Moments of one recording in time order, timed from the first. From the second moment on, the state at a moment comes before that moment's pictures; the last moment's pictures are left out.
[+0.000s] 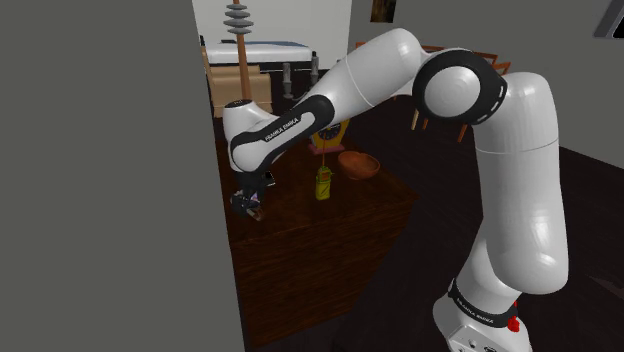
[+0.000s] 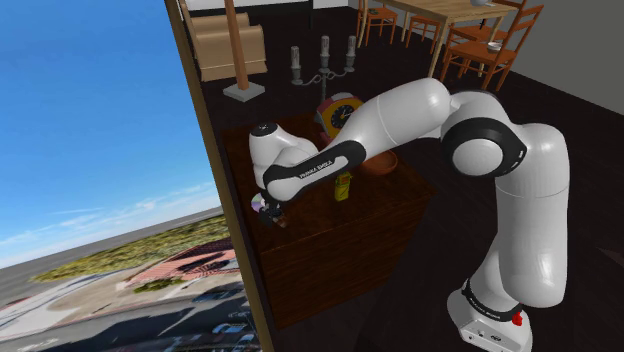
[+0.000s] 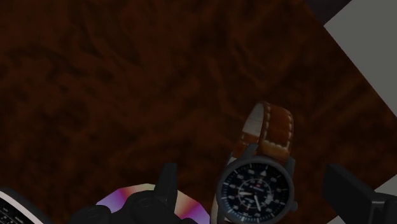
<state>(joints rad) 0.11 0.43 0.15 -1.79 -0.09 2.22 0.03</state>
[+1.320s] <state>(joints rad) 0.11 0.42 0.15 -1.78 -0.09 2.19 0.03</state>
